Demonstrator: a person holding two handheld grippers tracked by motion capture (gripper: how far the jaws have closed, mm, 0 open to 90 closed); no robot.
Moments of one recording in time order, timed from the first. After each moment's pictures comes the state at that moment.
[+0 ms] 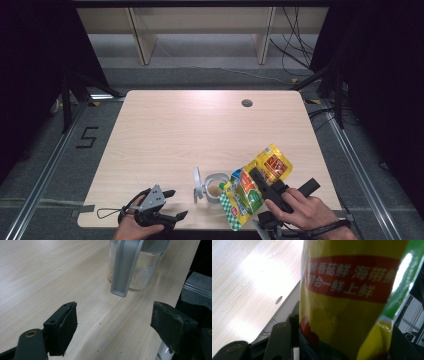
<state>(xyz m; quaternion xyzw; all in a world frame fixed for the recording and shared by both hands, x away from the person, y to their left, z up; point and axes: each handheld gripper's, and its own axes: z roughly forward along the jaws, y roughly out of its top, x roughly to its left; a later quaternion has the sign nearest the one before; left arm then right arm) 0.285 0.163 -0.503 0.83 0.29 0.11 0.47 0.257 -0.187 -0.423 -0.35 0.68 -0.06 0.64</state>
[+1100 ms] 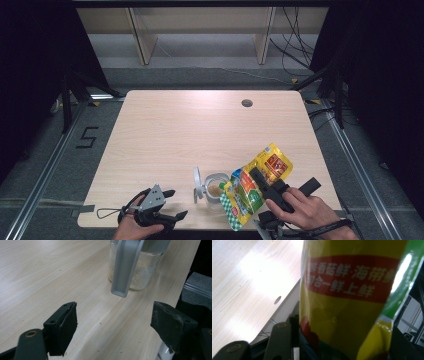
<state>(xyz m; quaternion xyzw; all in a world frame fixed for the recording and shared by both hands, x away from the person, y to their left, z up) 0.287 0.166 -0.500 0.84 0.27 0.12 0.45 0.257 -0.187 -0.420 -0.35 0.67 -0.06 0.65</state>
